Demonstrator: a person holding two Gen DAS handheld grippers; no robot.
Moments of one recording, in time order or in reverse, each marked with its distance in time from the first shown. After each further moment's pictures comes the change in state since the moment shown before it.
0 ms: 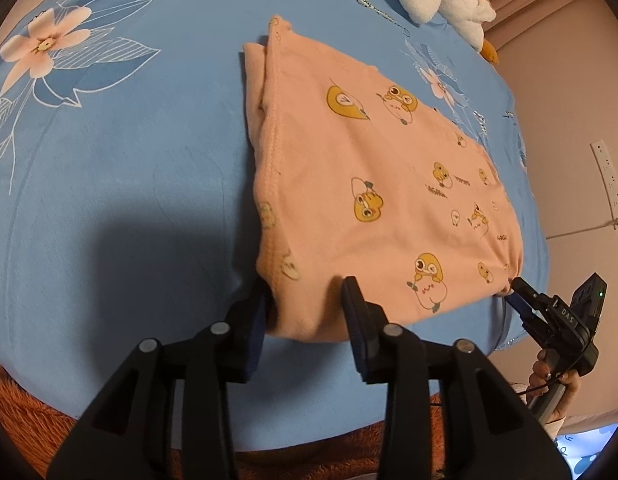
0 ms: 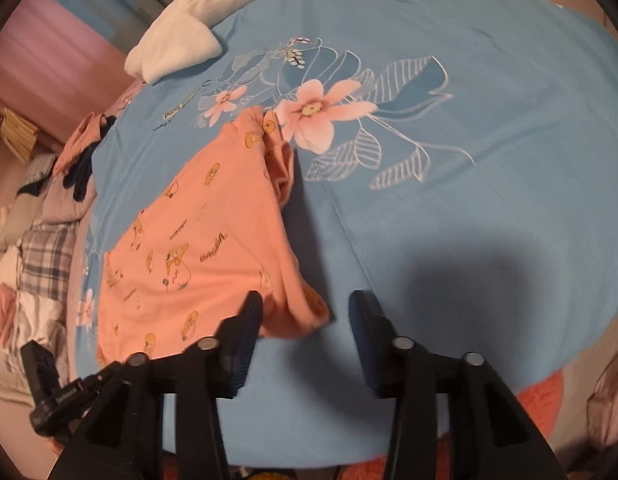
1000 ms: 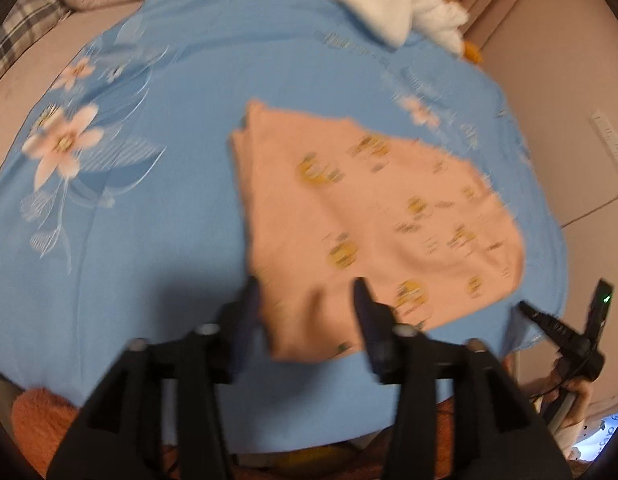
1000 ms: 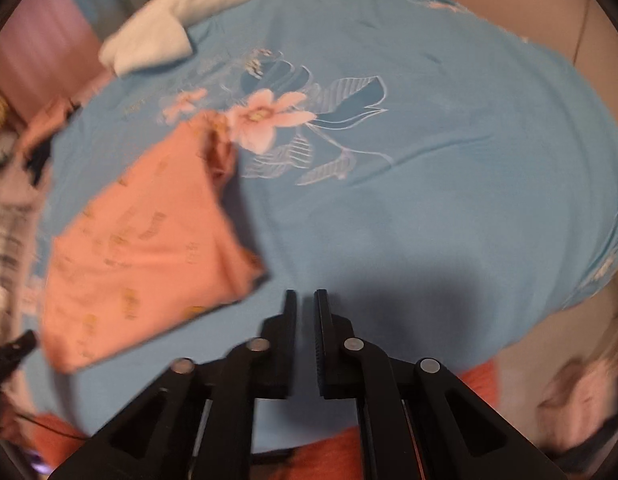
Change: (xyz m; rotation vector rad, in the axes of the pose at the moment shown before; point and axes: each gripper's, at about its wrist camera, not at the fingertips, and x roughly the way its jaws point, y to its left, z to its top) left arm -0.044 -0.032 0.016 0.151 -0.138 0.069; right arm -0.019 -0.013 -0.013 -0.011 -0.082 -0.131
